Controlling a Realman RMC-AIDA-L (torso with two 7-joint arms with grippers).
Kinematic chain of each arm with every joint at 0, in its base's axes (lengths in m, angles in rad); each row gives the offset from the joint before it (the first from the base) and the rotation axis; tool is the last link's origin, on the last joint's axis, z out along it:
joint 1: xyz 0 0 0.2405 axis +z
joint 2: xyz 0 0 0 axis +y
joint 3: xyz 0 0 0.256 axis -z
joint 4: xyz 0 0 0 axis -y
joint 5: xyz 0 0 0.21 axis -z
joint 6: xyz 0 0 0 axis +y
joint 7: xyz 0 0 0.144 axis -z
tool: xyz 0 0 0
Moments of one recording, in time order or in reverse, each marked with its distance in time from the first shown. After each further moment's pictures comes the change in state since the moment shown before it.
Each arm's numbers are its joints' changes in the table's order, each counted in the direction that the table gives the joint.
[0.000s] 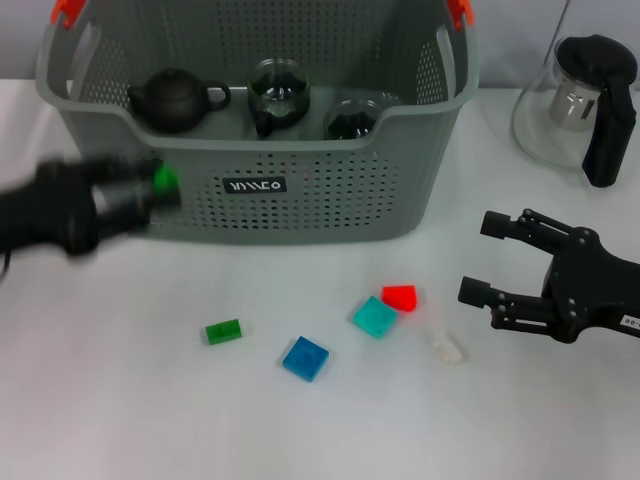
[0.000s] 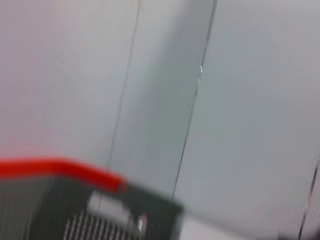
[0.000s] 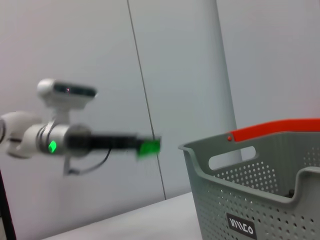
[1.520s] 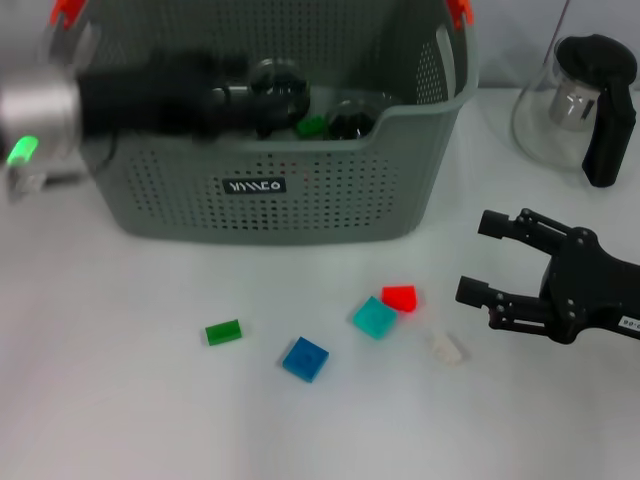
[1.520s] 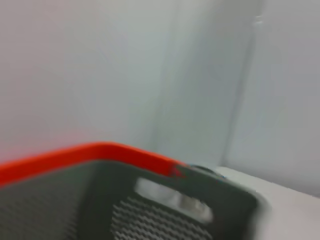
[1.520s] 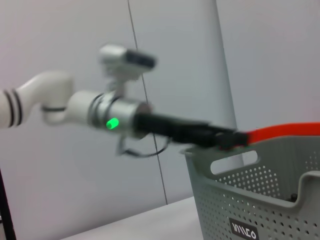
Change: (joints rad) left arm -0.018 -0.056 -0.594 -0.301 0.150 -0.550 0.351; right arm -0.004 0.007 -0.003 0.001 -0.006 -0.008 0.000
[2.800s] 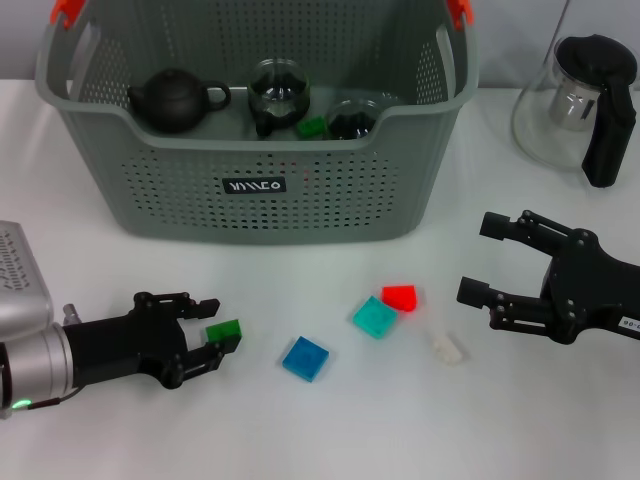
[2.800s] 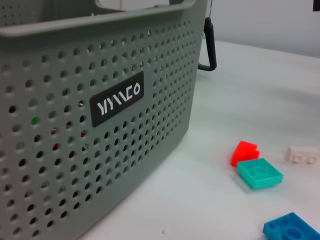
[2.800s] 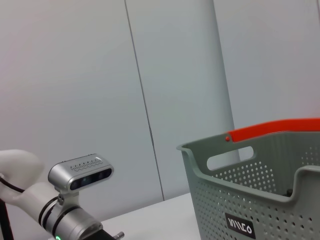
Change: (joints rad) left arm 0.129 -0.032 0.243 0.494 -0.251 -0.022 -0.712; right arm -0.001 -0.002 0.000 -0.002 0.005 0.011 0.000
